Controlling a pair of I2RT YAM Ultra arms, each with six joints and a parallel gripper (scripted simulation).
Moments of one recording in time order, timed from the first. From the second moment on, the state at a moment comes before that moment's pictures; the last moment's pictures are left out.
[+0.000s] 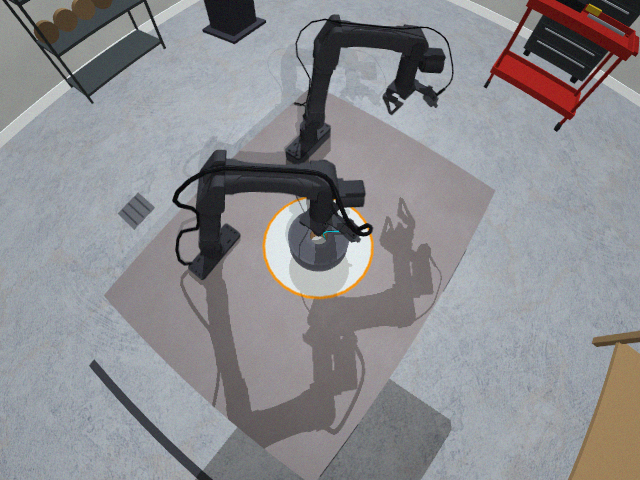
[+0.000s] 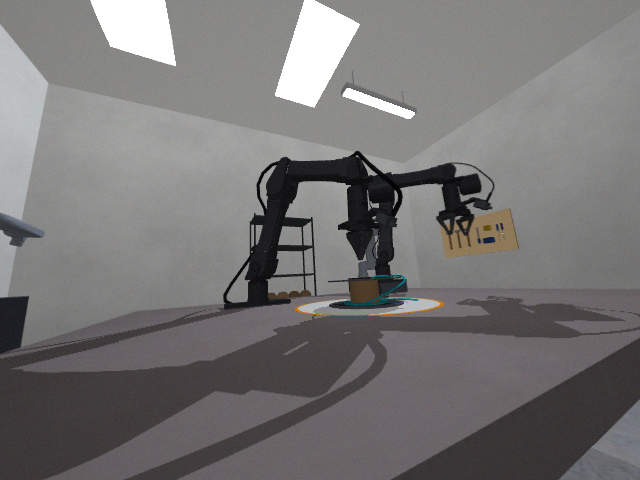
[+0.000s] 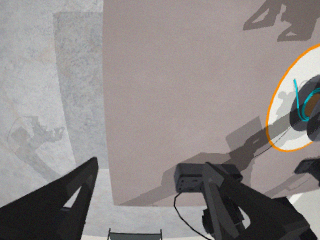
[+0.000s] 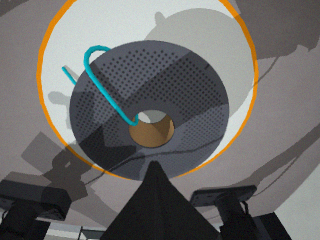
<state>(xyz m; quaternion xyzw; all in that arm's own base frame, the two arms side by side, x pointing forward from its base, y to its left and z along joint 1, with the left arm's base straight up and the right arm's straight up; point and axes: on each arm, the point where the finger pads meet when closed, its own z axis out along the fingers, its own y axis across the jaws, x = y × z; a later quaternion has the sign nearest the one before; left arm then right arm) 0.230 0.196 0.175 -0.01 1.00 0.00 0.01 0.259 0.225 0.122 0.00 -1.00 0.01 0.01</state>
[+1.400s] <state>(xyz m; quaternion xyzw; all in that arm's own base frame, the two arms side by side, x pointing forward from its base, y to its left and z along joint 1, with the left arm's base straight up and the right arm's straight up) 0.230 0.196 0.175 -0.01 1.00 0.00 0.01 0.261 0.226 0.122 -0.45 -0.89 0.01 0.01</state>
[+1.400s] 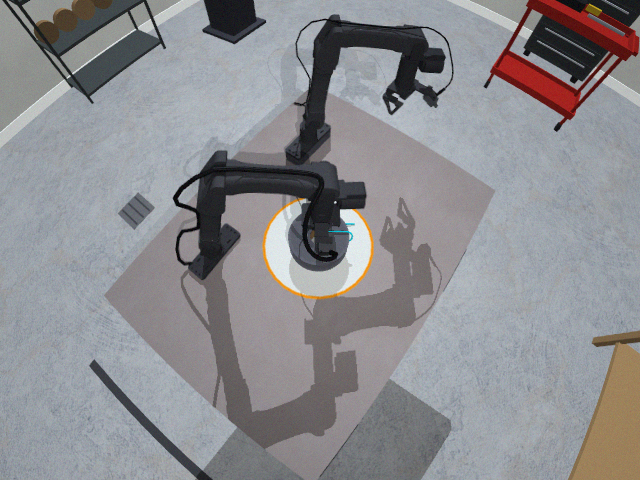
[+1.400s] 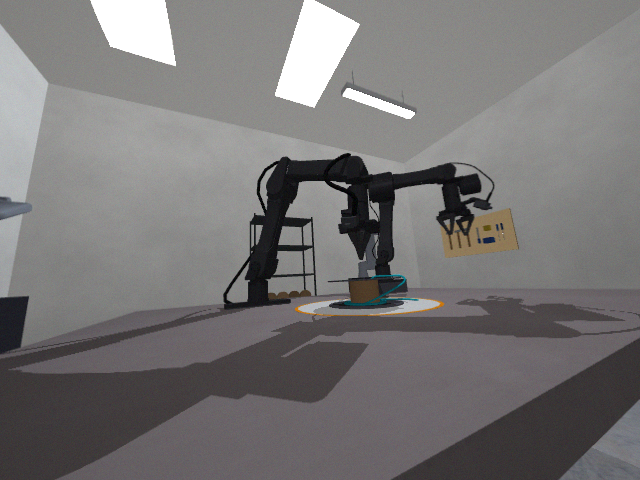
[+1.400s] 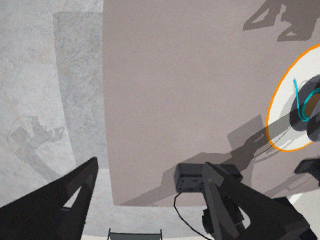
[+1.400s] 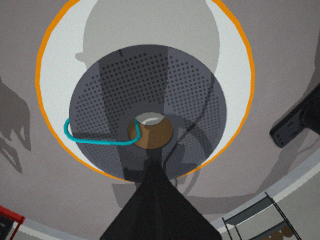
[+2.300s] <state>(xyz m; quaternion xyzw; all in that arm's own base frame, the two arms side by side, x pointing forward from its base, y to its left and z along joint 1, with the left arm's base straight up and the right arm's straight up) 0.230 0.196 0.175 -0.01 1.00 0.00 0.01 0.262 0.226 0.122 -0.60 -0.80 0.01 0.01</state>
